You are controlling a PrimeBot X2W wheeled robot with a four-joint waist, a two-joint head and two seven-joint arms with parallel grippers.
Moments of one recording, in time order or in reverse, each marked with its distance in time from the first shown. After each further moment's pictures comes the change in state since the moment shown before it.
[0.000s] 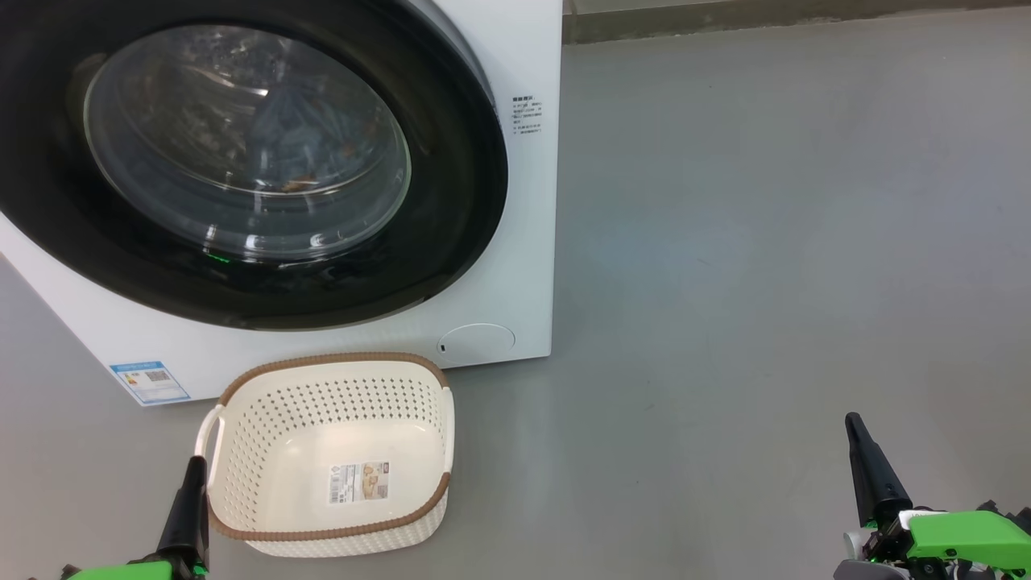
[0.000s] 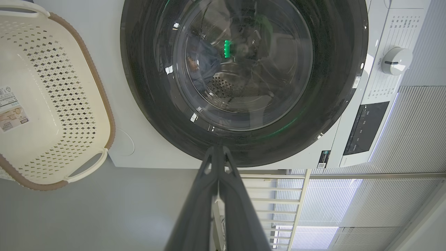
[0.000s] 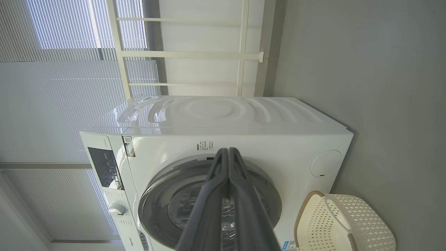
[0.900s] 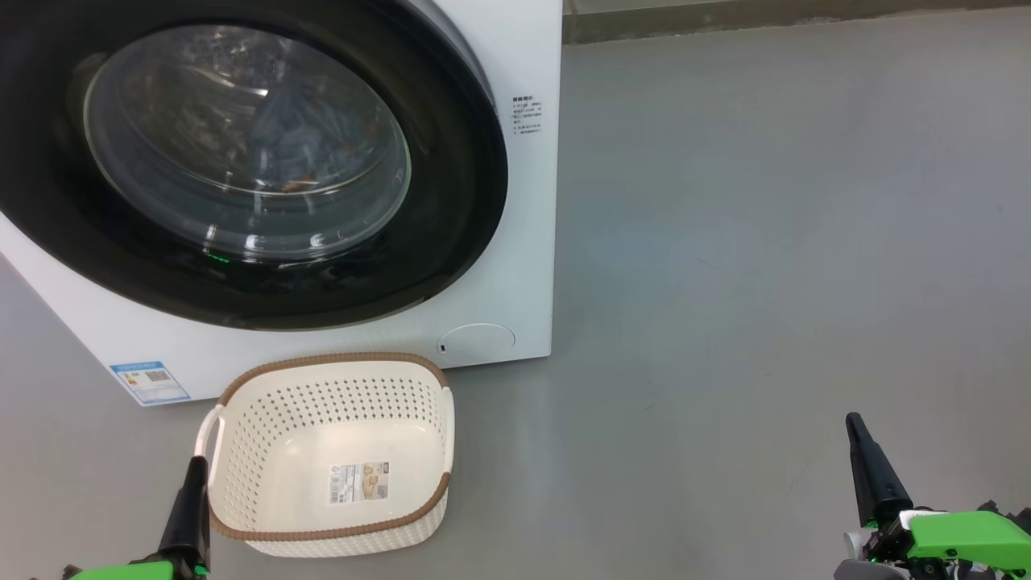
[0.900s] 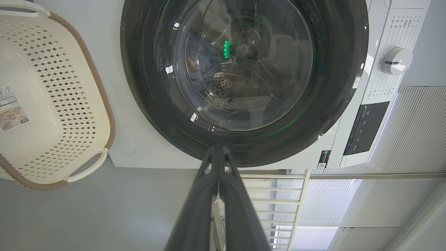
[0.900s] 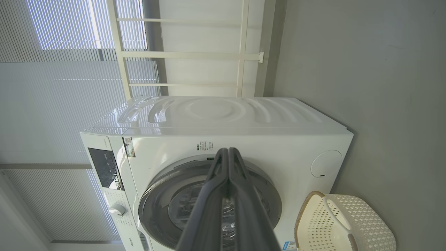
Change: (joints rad) left arm 0.000 -0.006 0.004 0.000 0.006 0.000 0.001; right arm 0.000 0.001 -0.002 0.000 0.000 0.000 0.000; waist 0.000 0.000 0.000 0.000
